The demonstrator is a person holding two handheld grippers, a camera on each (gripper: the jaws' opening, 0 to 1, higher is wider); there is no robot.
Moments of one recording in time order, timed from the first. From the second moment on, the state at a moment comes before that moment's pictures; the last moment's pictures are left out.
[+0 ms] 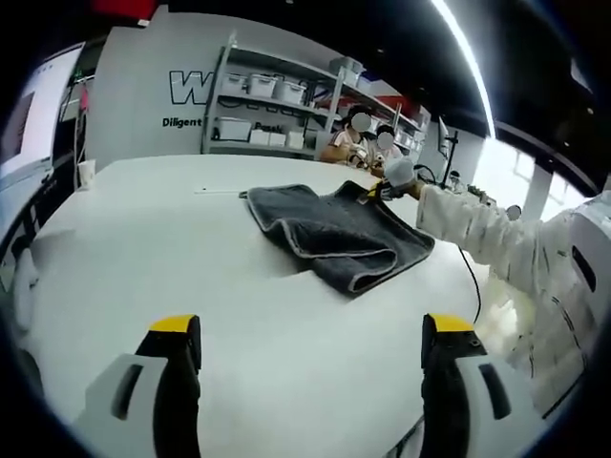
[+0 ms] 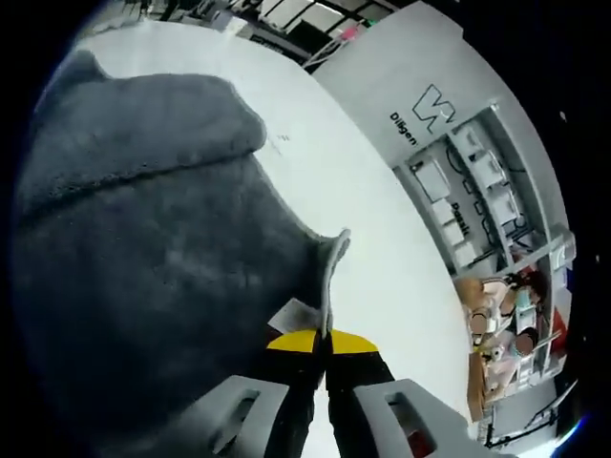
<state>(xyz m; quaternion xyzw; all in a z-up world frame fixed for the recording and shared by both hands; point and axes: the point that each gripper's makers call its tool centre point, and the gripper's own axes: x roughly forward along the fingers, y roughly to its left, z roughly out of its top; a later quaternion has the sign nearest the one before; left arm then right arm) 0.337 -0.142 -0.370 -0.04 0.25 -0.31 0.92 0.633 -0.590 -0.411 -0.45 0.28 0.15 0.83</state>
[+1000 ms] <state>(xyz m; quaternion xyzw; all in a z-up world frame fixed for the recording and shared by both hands) 0.345 -0.146 -0.366 -0.04 0.25 -0.31 0.92 0.625 -0.615 -0.419 -0.40 0.30 0.09 0.86</state>
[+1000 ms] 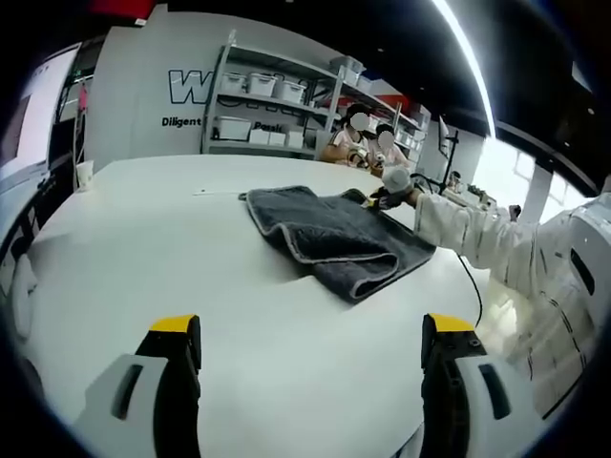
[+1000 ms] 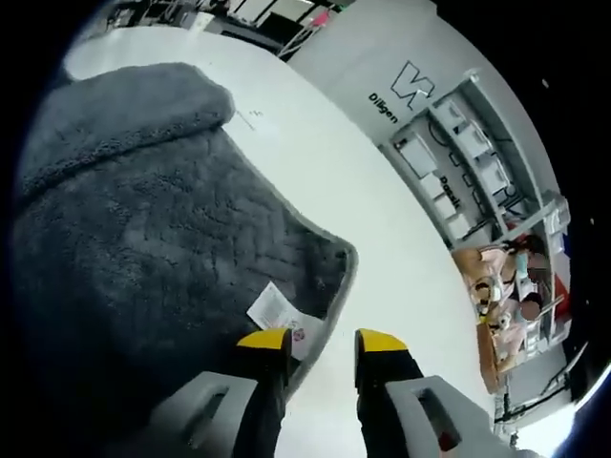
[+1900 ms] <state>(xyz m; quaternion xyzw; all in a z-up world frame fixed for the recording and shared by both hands) 0.346 -0.144 -0.364 -0.03 0.25 -0.30 0.92 0.632 -0.594 -0.381 -0.30 0.27 0.14 0.90</state>
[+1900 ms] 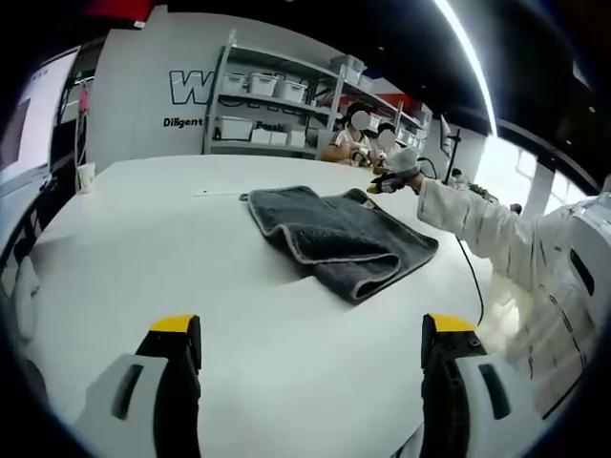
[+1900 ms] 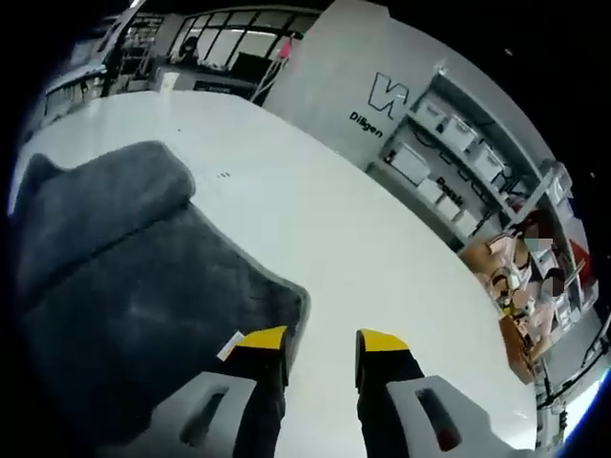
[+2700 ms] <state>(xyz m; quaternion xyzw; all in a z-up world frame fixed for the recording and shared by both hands) 0.348 -0.135 -0.366 -0.03 0.26 -0.28 0.92 0.650 -0.585 -0.423 -0.26 0.31 0.15 0.90</state>
